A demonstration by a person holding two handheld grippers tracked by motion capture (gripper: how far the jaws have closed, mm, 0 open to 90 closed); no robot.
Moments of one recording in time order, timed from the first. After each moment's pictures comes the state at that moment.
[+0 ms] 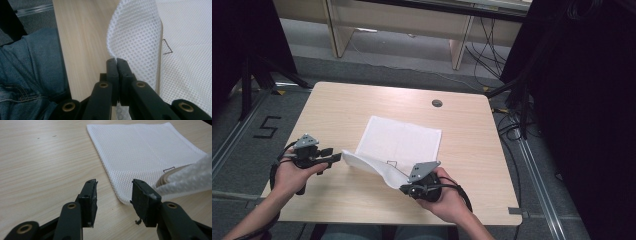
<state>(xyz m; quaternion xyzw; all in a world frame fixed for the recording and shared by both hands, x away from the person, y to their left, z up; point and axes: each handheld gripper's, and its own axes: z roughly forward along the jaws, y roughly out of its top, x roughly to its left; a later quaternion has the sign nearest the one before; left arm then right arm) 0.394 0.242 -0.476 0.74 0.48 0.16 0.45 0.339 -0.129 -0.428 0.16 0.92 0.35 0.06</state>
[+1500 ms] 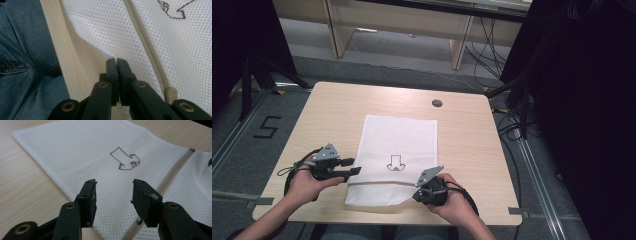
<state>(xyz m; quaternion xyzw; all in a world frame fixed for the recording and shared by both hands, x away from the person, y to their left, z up) 0.375 0.190 -0.480 0.81 0.35 0.11 0.47 0.344 -0.152 -0.461 0.20 0.94 0.27 0.04</state>
